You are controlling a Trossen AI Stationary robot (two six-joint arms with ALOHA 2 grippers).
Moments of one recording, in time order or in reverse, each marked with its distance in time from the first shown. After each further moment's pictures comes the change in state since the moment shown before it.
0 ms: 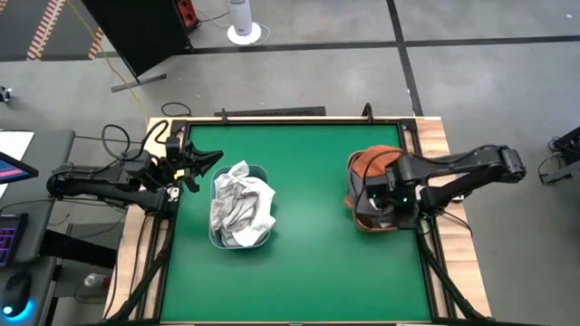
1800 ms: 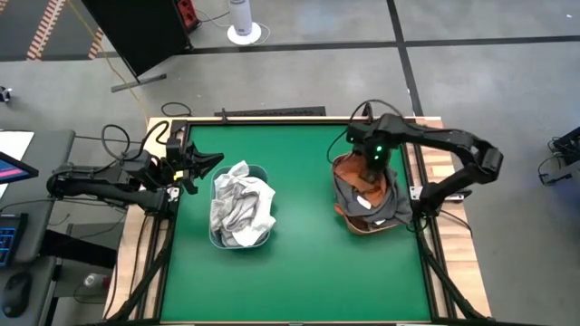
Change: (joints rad) left arm 0.000 -0.002 0.000 0.000 0.051 -0.015; right arm -0.563 0.225 0.126 0.229 0.306 -0.042
